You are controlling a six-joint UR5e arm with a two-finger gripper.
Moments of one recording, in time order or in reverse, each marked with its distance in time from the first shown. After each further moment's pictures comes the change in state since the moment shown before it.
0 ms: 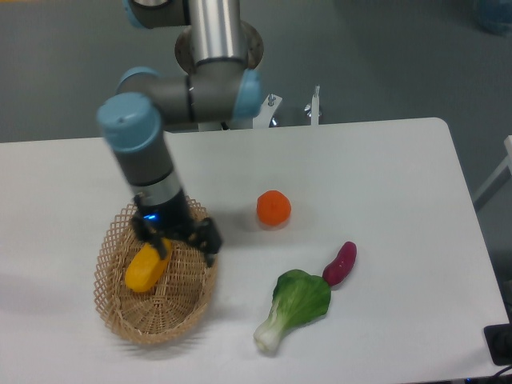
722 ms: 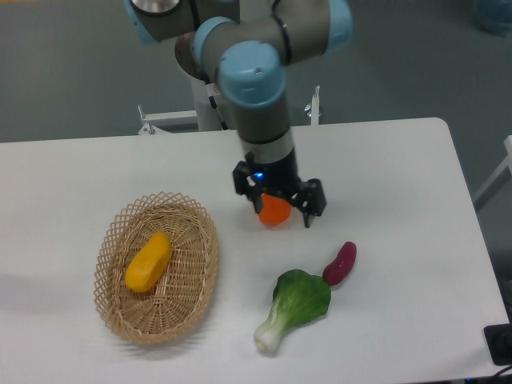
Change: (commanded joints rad) arm 0.247 0.100 0.072 -0.256 -0.132 0.492
